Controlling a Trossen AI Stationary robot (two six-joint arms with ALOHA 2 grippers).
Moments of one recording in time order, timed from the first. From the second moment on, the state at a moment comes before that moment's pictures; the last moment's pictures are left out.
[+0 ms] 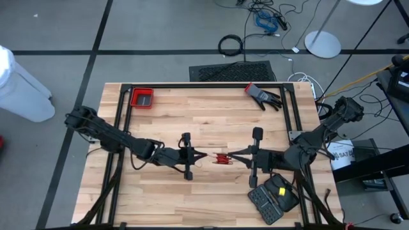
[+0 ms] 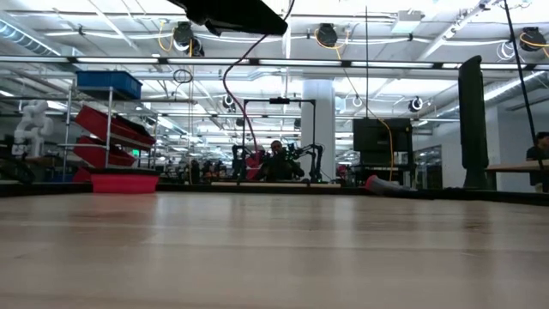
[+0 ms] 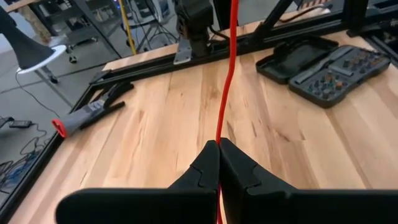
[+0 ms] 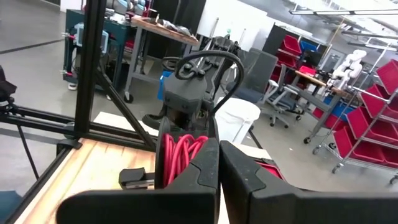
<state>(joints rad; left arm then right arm) -0.36 1.51 0.93 0.19 -0.48 0.11 0.64 1.25 1.13 0.09 0.77 -0.24</state>
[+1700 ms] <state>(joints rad) -0.49 1.20 0.93 -0.23 -0.67 0.00 0.65 1.20 1.13 -0.09 0.81 -0.06</state>
